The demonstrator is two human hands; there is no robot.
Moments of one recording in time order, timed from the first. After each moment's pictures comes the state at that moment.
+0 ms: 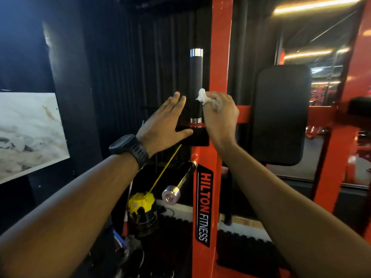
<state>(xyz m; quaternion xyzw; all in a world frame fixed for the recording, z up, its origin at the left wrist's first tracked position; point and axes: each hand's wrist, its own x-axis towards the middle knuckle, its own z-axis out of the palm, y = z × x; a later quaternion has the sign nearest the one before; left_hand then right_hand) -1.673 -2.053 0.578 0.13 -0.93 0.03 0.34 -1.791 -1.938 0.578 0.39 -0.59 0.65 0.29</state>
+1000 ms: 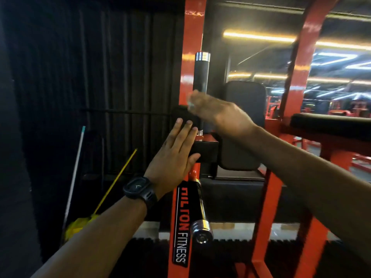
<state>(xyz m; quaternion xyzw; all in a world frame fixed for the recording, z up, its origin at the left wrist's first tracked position) -1.744 -2.116 0.504 -0.10 -0.86 0.03 0.50 -1.844 -1.948 0.626 0.59 -0.55 -0.05 0.58</state>
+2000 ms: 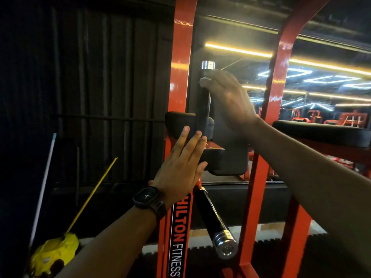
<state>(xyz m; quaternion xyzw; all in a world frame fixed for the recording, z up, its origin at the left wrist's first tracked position) -1.761 -2.124 0.499 -0.15 -0.82 0.05 0.55 -1.829 -1.967 0.659 0.46 -0.60 0.01 0.65</state>
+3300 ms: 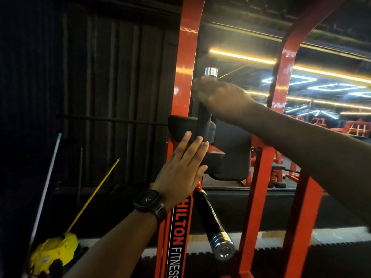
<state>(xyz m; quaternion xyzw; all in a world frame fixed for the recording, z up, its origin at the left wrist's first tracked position) -1.756 -2.124 0.497 -0.14 -0.82 0.04 0.55 -1.810 -1.976 0.699 0.50 -0.60 -0.22 0.59</state>
